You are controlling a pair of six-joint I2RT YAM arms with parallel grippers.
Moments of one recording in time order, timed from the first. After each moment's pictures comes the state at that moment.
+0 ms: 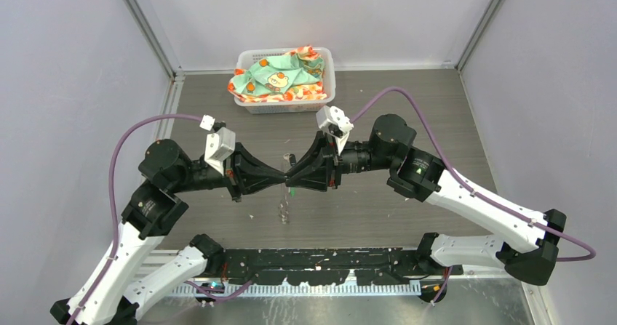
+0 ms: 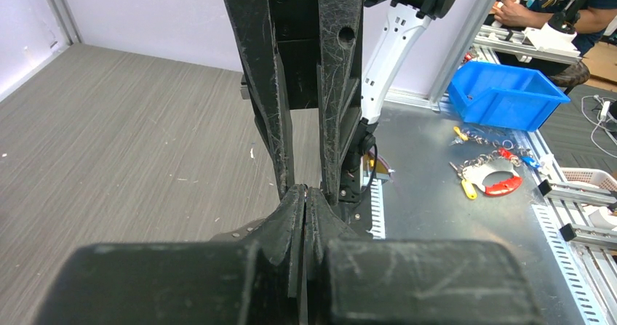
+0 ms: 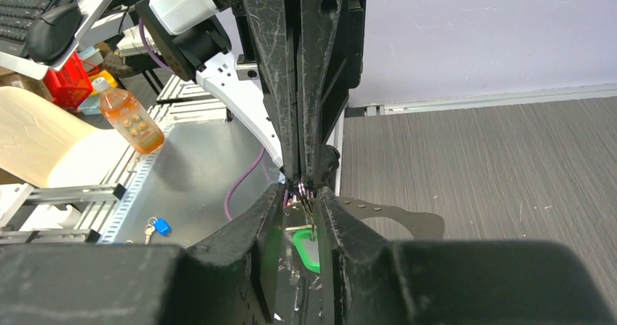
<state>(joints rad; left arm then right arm) -0.62 0.70 1.07 -0.30 0.84 -0.19 1.00 1.13 1.19 0.00 -0.68 0.23</state>
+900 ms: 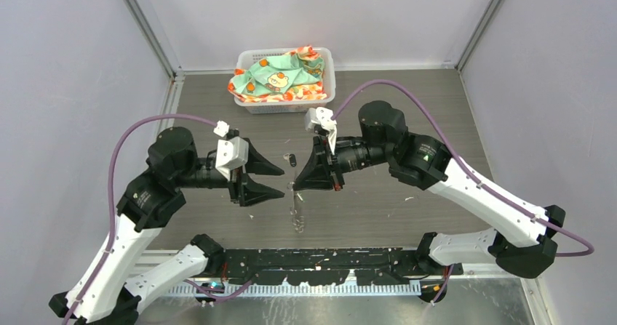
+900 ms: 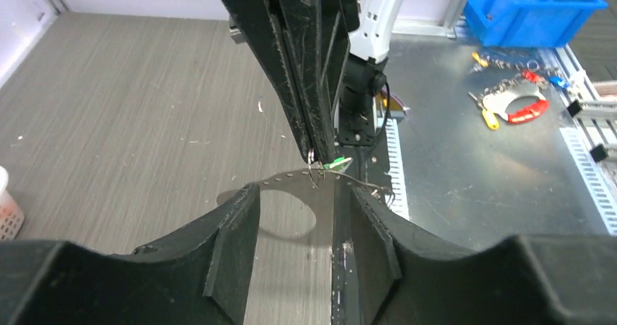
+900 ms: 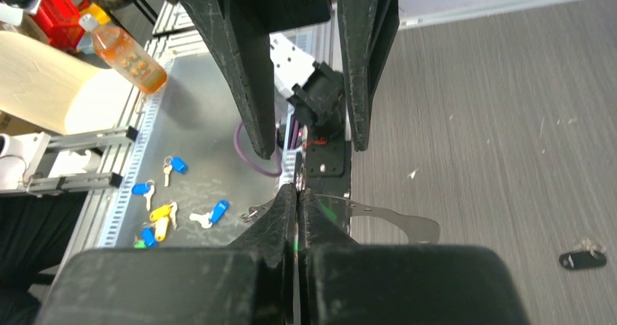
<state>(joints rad) -0.62 0.75 1.17 -0.56 0.87 0.07 0.99 1.19 1.38 -0.41 -0.70 0.12</state>
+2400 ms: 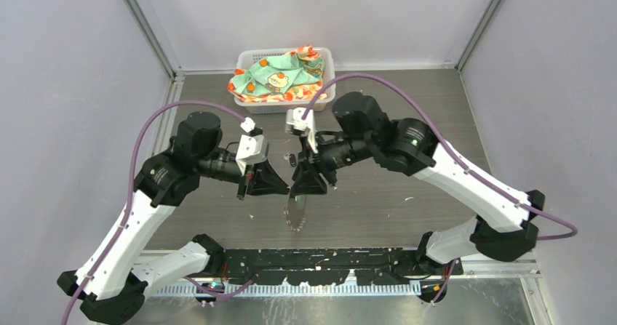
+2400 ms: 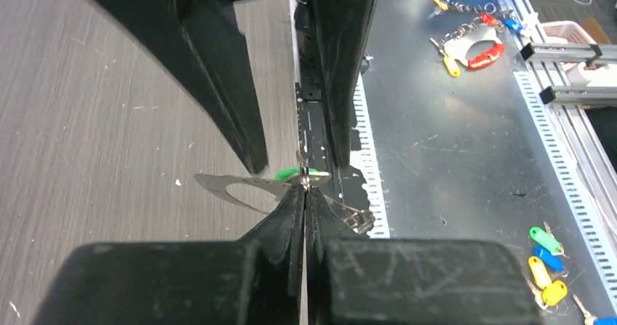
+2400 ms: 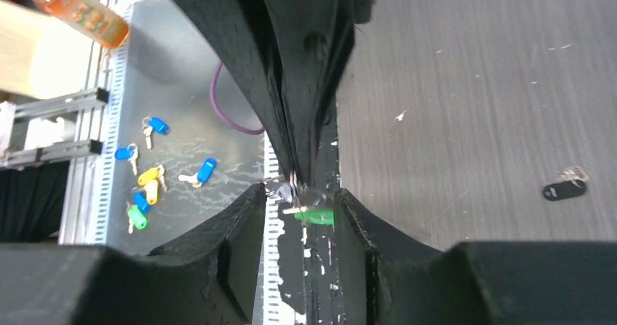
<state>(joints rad) -0.62 0.95 1.33 -0.91 1.01 0.35 1.05 1.43 1.77 -0.90 -0.58 -0.02</state>
